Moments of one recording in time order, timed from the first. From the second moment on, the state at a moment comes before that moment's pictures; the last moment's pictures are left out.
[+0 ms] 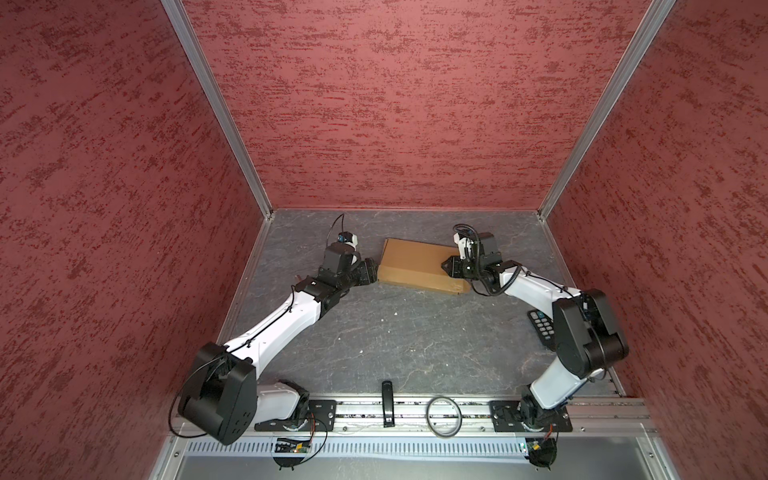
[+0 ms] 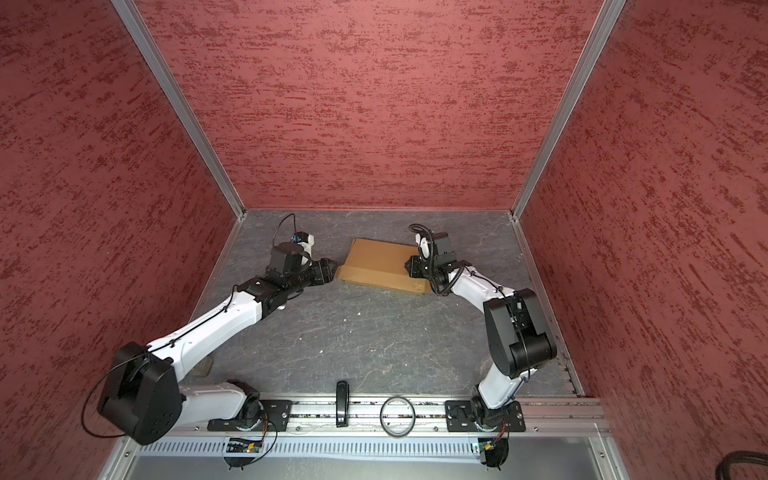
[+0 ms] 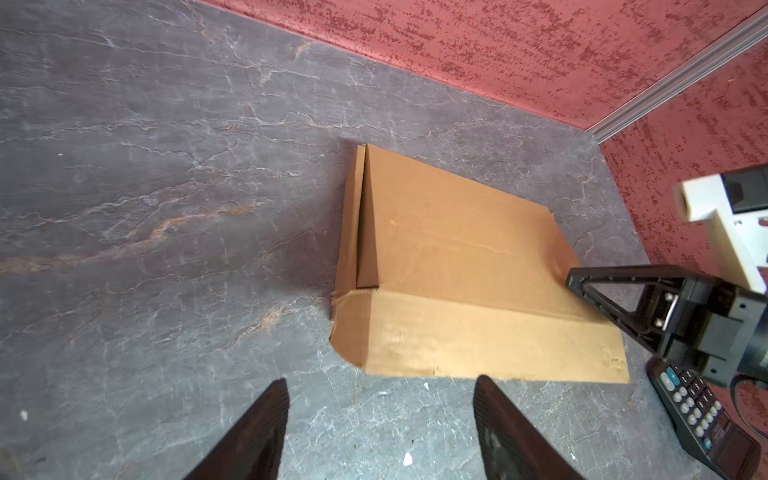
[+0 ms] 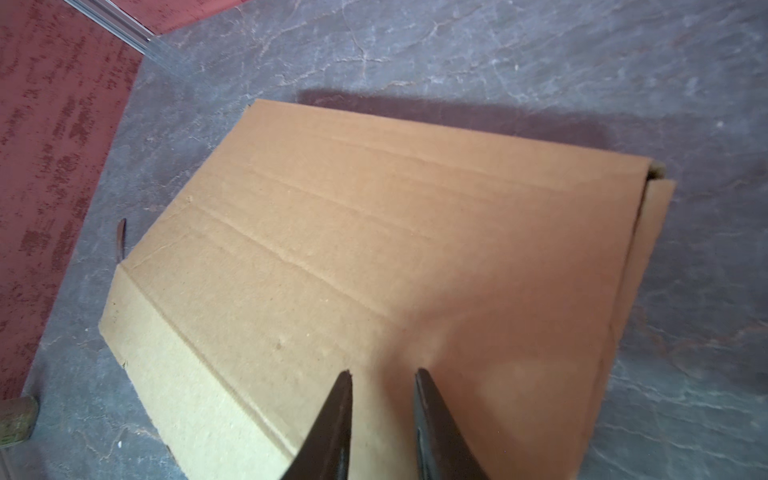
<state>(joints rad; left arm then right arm) -0.42 1.33 0.89 -0.18 0.05 -0.50 0.31 1.68 1.03 -0.12 -0.32 0.37</state>
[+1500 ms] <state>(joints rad) -0.38 1.79 1.04 -0.07 0.13 -0.52 0.31 1.73 1.02 -0.11 -0.28 0.35</state>
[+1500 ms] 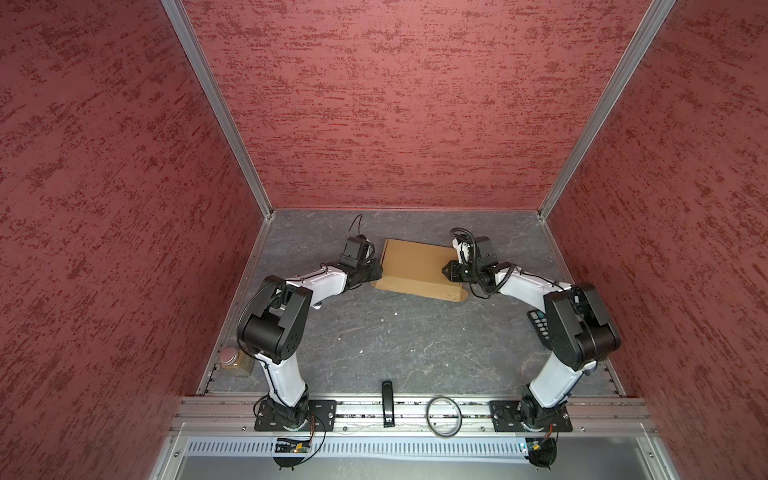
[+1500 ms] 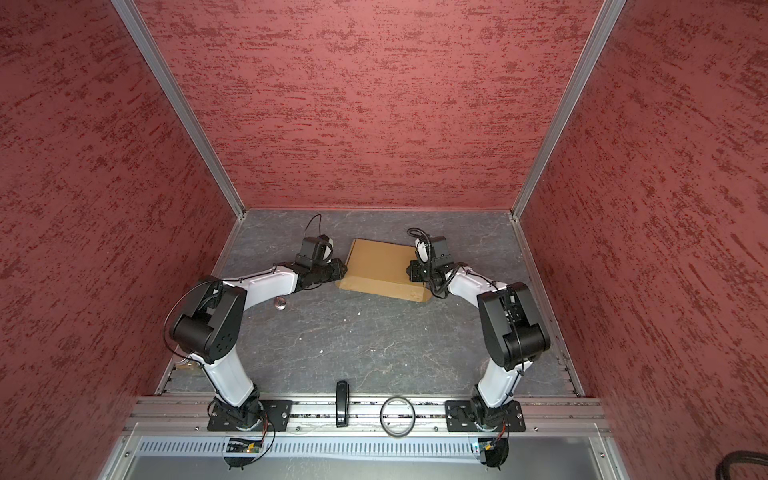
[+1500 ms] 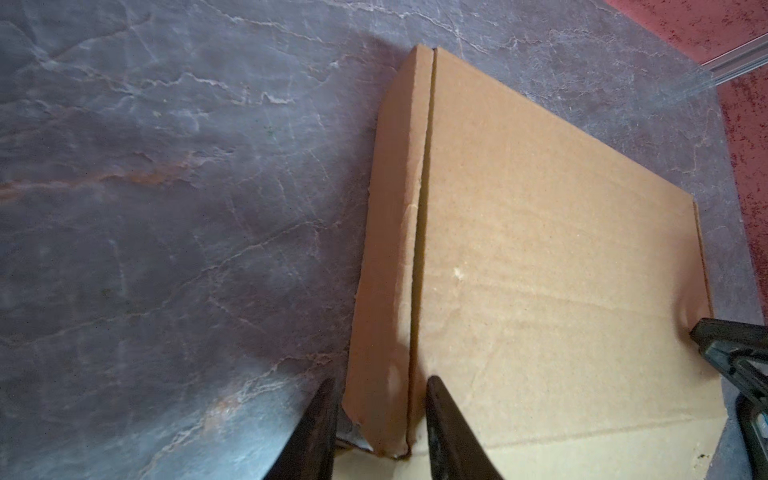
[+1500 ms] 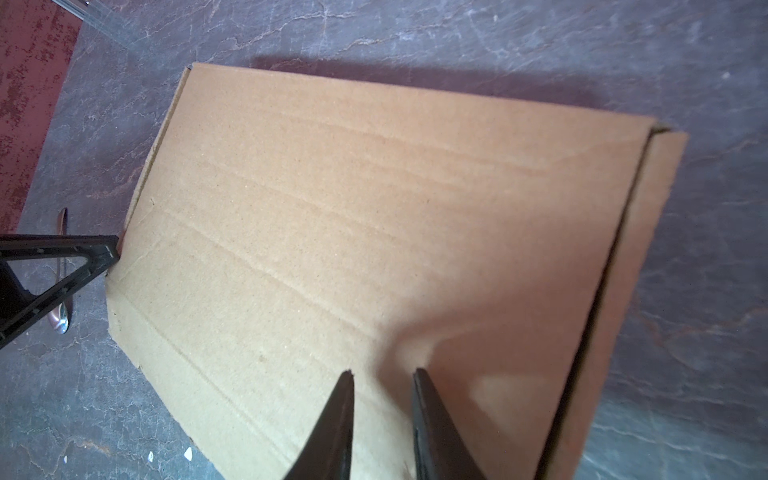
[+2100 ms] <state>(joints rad) -0.33 1.78 1.14 -0.12 0.23 -0.48 0.31 1.62 1.08 -0.18 -0.22 0.35</state>
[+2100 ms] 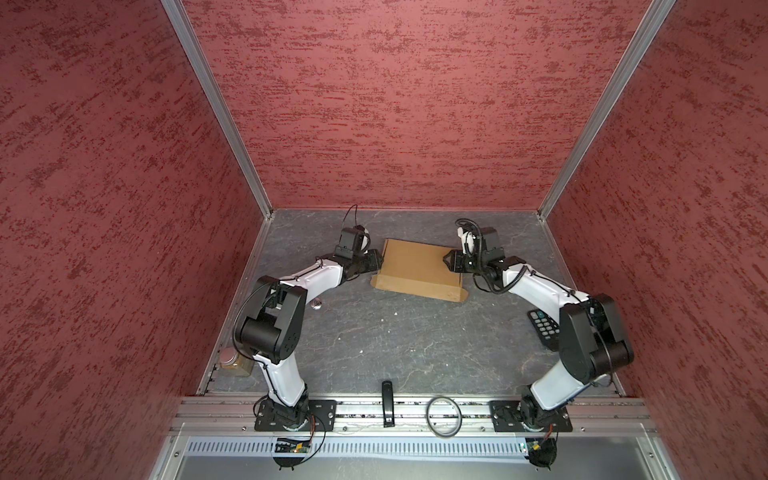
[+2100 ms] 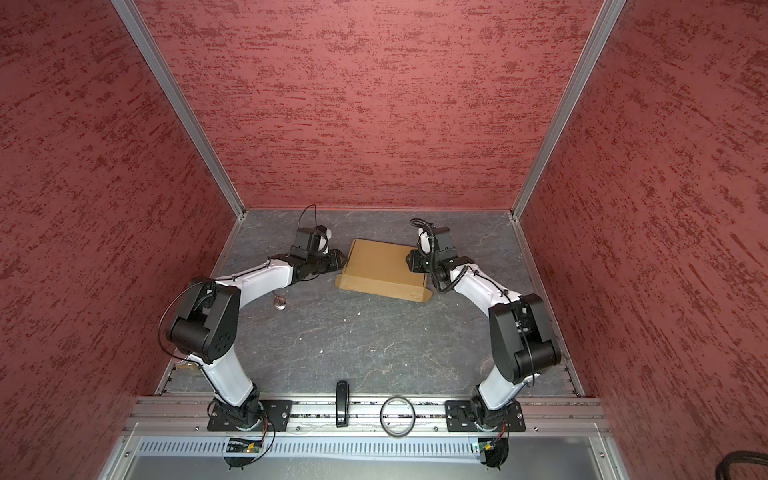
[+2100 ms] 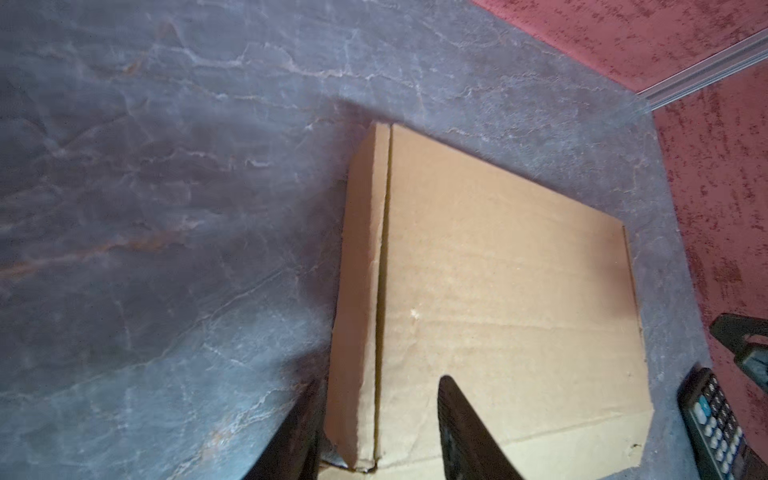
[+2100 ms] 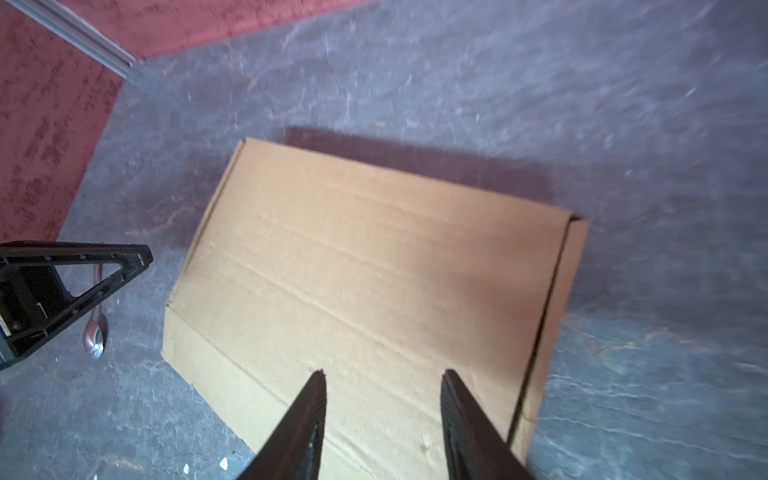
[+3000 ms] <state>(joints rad) -0.32 1.98 1.43 -0.39 0.24 -0.34 0.30 1.60 1.05 -0.22 -0.16 0.35</state>
